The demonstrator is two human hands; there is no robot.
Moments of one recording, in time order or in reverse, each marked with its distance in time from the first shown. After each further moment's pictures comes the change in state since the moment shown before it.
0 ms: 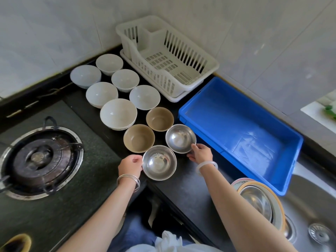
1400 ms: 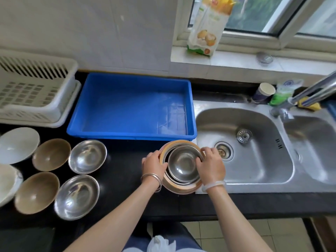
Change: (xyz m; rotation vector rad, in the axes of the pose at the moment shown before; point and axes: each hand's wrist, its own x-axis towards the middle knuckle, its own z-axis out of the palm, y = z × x) left_hand -0.142 0.032 0.227 0.792 -0.602 0.725; right_hand -0.094 0.139 -0.213 -0.492 0.798 -0.118
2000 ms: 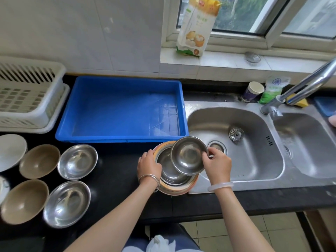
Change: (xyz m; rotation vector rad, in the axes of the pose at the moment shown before) left_hand 0.004 0.012 0.012 0.078 0.082 -0.019; right_hand 0.007 0.017 -0.034 0.204 0.108 0.101
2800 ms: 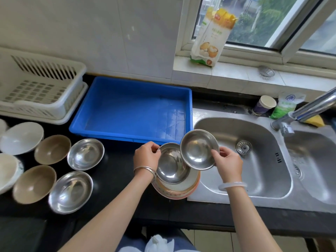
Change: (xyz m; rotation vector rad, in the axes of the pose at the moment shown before) left_hand -0.002 0.022 -0.041 -0.257 0.142 0.021; right_hand 0.031 -0.004 -0.028 0.345 -0.132 0.159
